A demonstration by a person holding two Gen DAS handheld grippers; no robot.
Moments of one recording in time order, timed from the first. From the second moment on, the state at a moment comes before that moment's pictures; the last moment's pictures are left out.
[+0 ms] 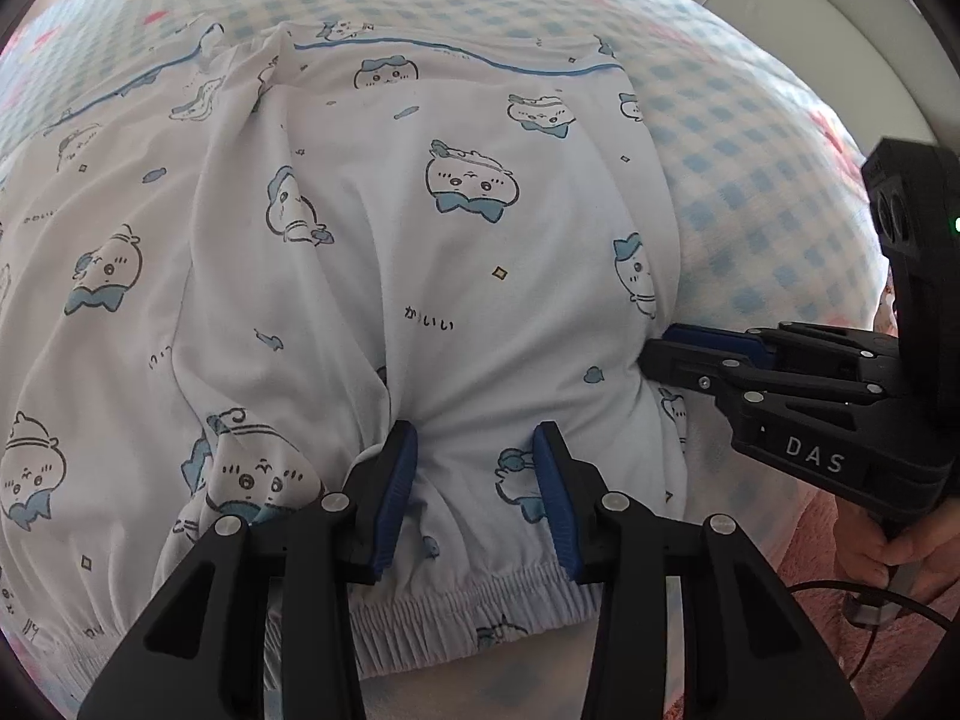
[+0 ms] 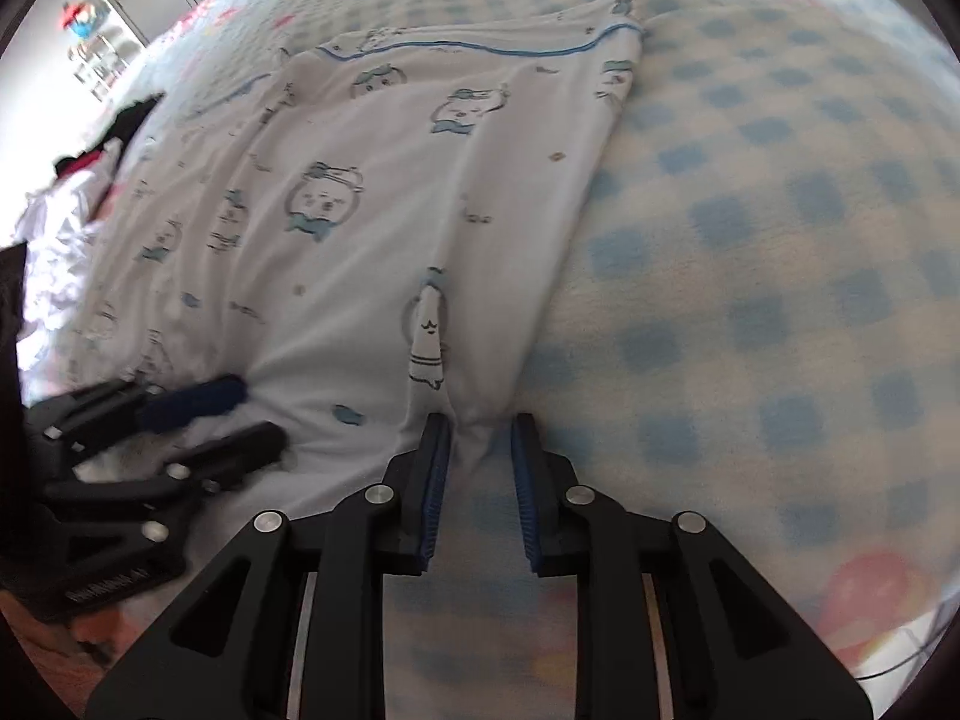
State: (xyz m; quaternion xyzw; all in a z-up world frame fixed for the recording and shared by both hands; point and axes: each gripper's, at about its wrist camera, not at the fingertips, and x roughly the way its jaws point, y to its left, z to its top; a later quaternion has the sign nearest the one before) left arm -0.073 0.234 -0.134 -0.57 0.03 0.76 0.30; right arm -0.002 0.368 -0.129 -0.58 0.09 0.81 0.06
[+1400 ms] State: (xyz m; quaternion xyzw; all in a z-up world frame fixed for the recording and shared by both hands) left arm -0.123 0.237 -0.122 -0.57 0.00 0.76 0.31; right arm -0.039 0.422 -0.124 -0.51 0.30 0.81 -0.03
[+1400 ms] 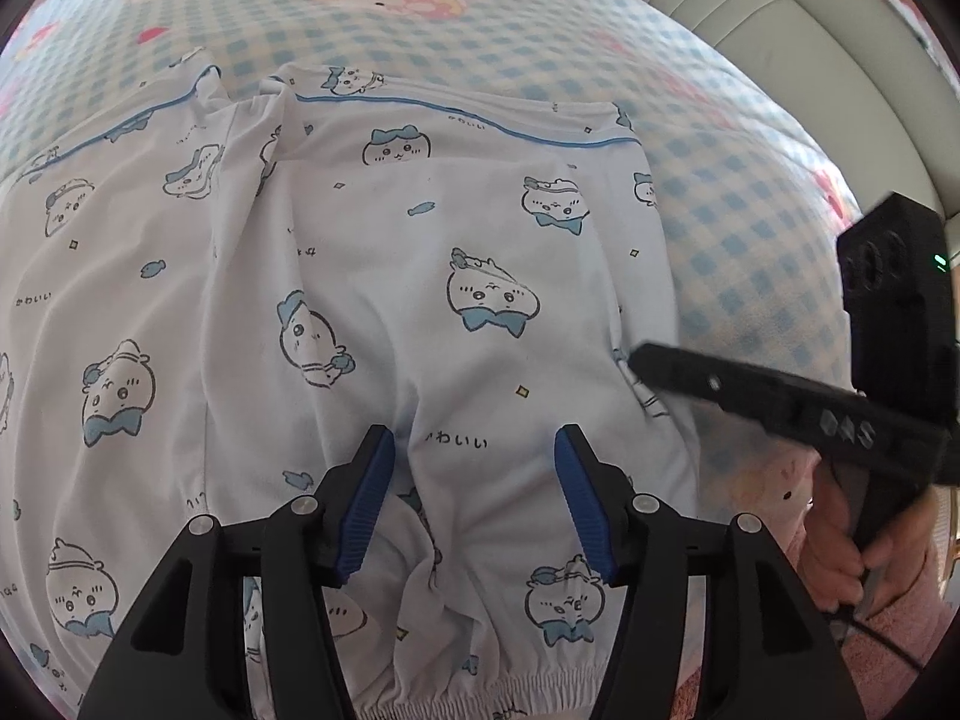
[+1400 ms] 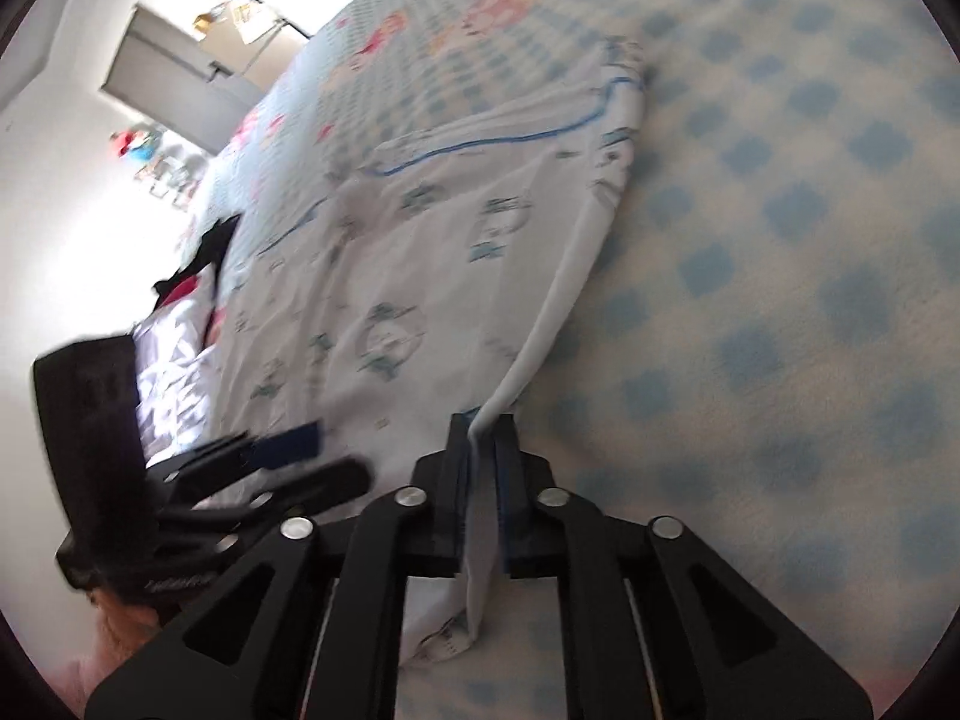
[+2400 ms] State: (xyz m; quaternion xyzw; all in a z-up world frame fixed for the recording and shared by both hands) left arm -0.126 0.241 -0.110 -0.54 -0.02 0.77 0.33; right arm -0.029 0.430 -0.101 -0.51 0.18 0.84 0.04
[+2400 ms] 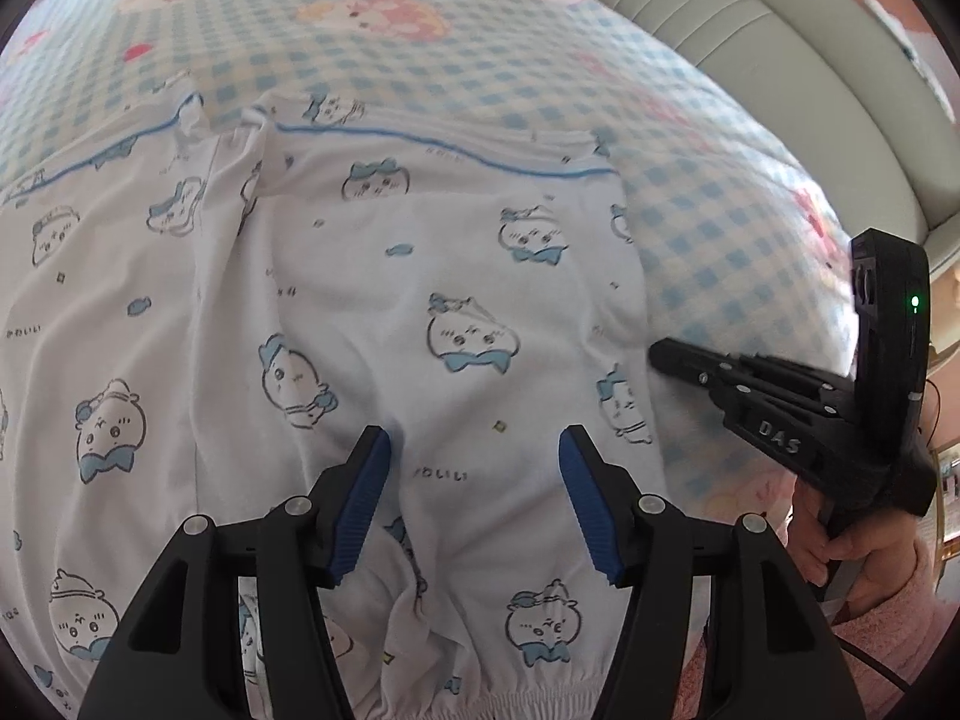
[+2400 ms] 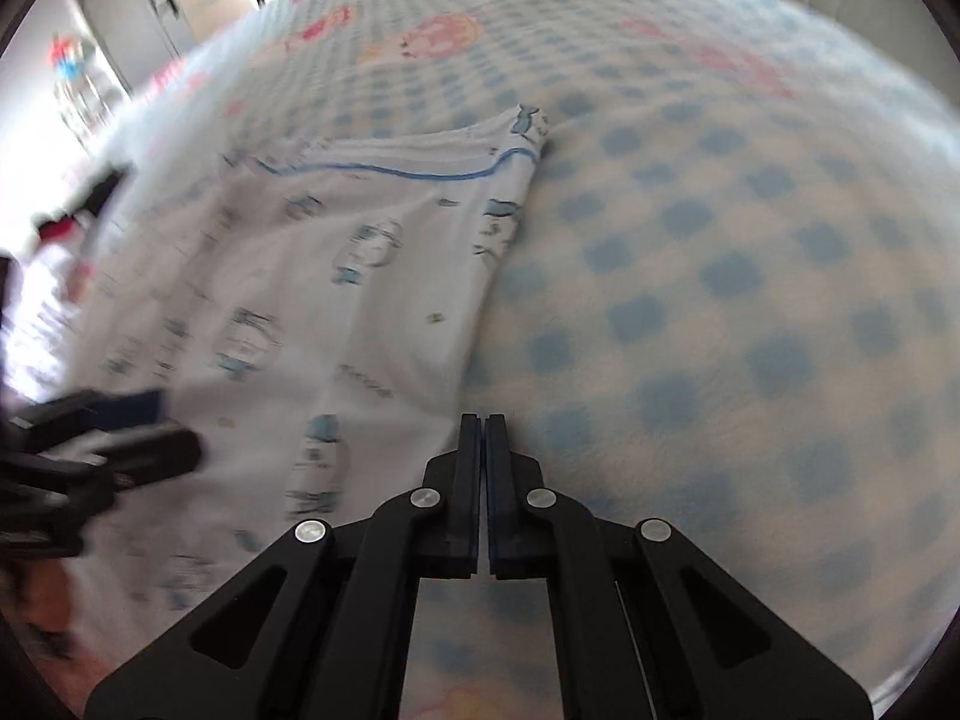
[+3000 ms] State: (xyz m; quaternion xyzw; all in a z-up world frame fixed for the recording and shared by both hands) left arm -0.097 0.250 -0.133 -0.55 0.06 0.77 0.32; right arm -0.023 0.380 -0.128 -0.58 0.10 0.81 0.03
